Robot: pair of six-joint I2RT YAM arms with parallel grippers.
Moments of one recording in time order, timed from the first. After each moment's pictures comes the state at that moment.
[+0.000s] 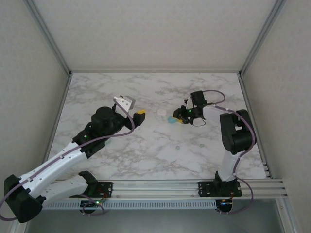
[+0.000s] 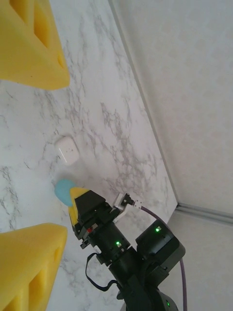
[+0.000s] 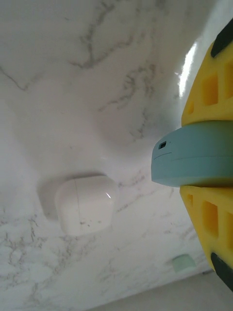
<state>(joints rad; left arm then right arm) -0.73 0.96 0.80 -0.07 -0.08 -0.06 0.29 1.87 1.08 -0.27 -0.61 0.62</state>
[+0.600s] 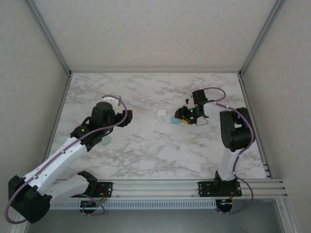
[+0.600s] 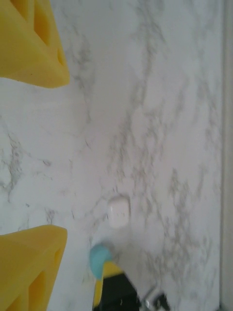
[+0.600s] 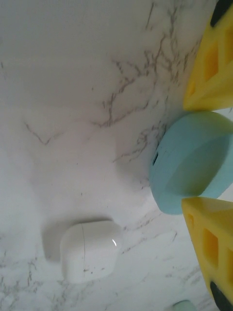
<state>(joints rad) -0.54 1.02 0.83 -0.37 -0.16 -0.33 0.26 1.90 1.14 -0.42 -0.53 0.45</state>
